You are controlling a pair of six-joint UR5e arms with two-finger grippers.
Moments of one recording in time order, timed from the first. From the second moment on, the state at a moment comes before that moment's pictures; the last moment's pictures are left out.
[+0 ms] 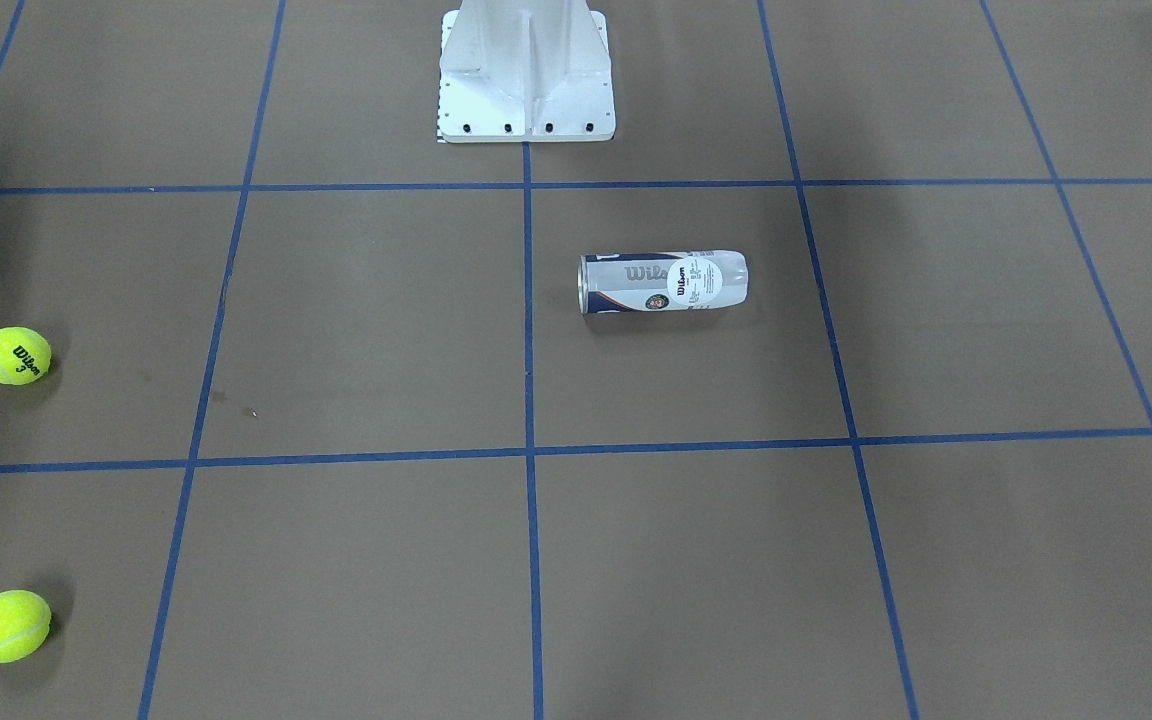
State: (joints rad) left arm -1.54 -1.45 -1.84 -1.81 -2.50 -0.06; right arm 1.49 -1.57 1.69 -1.68 2.35 -0.02
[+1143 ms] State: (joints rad) left arm -1.13 -1.83 -1.84 -1.90 -2.48 -0.09; right arm 1.49 -1.60 1.72 -1.68 2.35 -0.02
